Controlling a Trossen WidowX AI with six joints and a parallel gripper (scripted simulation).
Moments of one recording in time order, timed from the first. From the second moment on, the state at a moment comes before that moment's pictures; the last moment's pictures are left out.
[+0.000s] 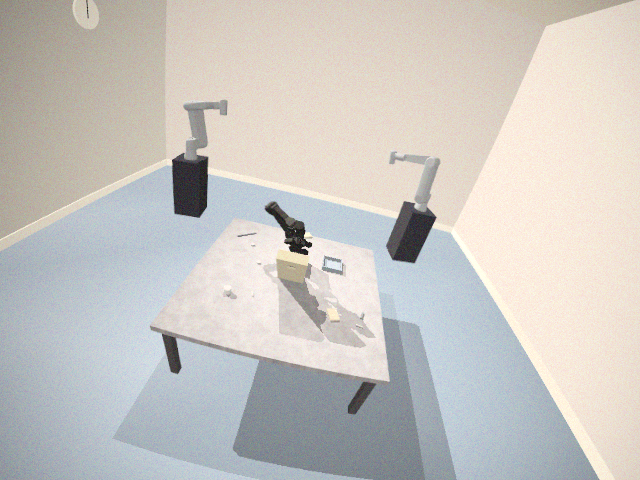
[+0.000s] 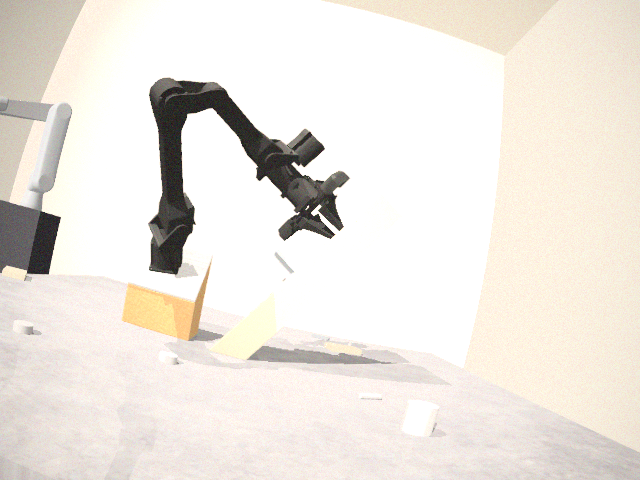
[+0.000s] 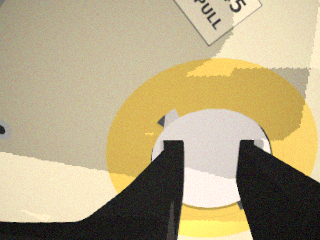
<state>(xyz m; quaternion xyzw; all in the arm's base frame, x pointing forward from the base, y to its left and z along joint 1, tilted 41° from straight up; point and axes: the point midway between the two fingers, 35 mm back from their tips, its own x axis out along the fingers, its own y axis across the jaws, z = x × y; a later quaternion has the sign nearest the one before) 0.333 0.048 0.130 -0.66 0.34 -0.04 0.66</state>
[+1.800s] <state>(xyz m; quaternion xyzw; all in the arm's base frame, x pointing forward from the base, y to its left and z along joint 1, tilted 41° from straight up) 0.279 0.081 0.151 -0.31 0.31 -0.18 0.88</state>
